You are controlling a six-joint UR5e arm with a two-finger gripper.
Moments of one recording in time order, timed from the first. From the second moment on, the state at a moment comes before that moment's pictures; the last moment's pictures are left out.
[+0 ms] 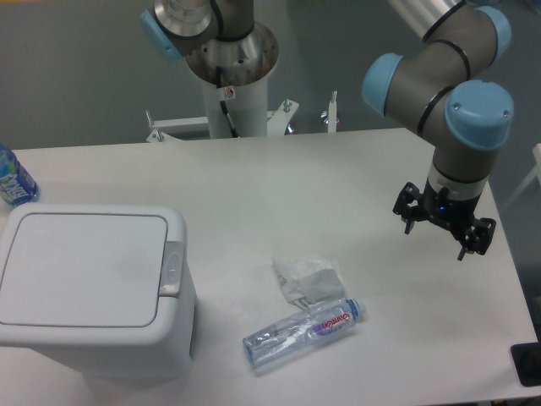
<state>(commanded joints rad) 2.70 -2.02 -1.42 -1.12 1.54 1.35</state>
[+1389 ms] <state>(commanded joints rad) 2.49 -1.89 -1.42 -1.00 1.21 0.55</state>
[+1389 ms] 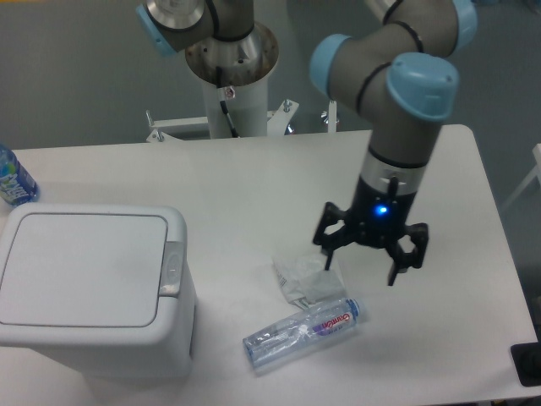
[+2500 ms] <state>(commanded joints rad) 2.35 -1.82 -1.52 -0.78 1.10 0.39</state>
